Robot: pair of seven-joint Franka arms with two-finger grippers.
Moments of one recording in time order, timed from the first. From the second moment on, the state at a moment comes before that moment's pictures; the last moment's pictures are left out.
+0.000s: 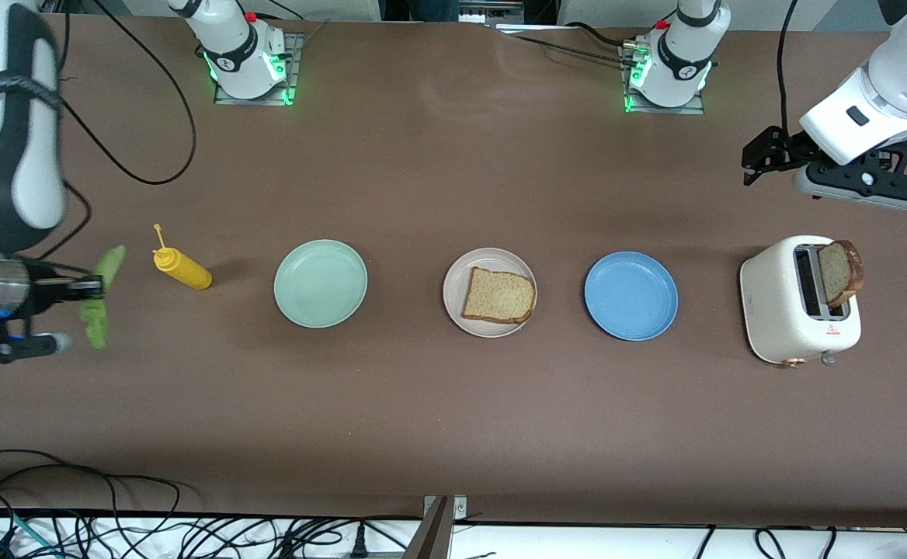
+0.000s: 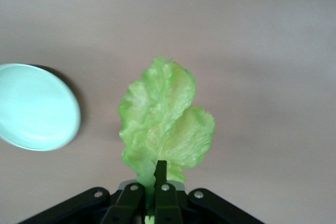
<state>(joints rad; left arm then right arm) -0.03 -0.05 -0.10 -1.70 0.02 1.60 0.08 0.14 0.59 -0.12 -1.08 -0.01 1.47 -0.14</state>
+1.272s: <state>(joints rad) -0.03 -0.05 -0.10 -1.69 0.02 1.60 0.08 0.71 0.86 -0.10 -1.07 0.40 2.12 1.23</state>
